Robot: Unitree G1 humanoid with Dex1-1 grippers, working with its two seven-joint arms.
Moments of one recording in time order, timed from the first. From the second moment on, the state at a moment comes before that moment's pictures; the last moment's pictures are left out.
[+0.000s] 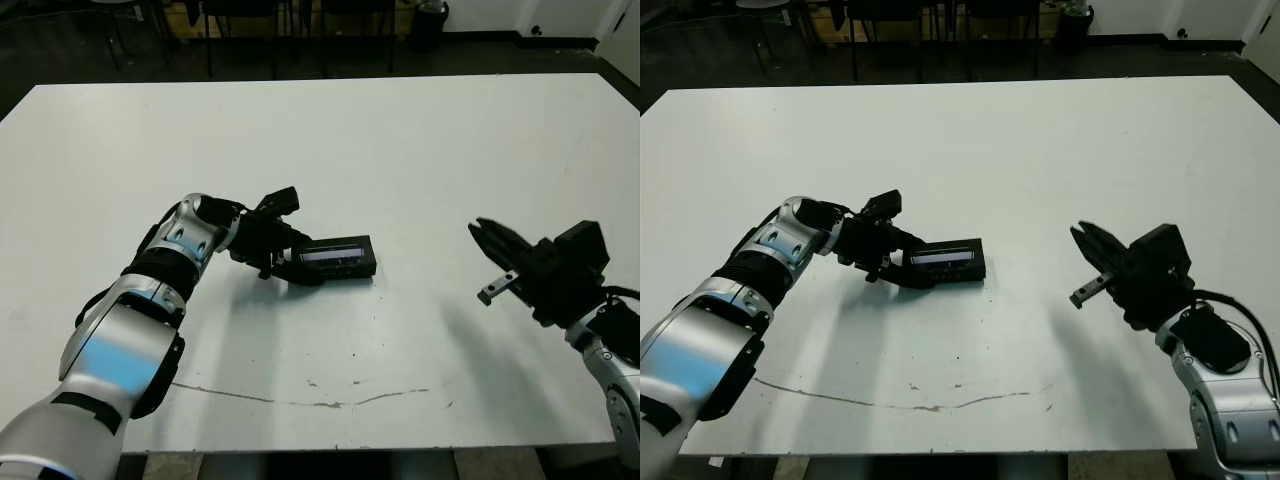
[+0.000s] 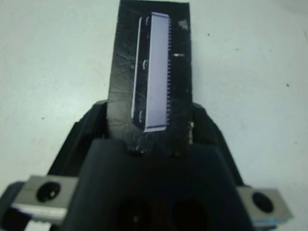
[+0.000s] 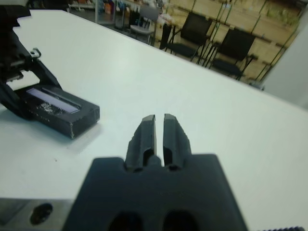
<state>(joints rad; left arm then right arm) -0.92 0.26 -0.36 1.08 0.09 -0.02 -1.30 0.04 -0.55 -0.12 -0.16 0.22 0.18 0.54</state>
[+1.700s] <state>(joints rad) -0.36 0.50 0.06 0.06 -0.19 0.18 -0.71 0.01 -0.51 -0.05 -0.28 0.23 0.14 0.51</state>
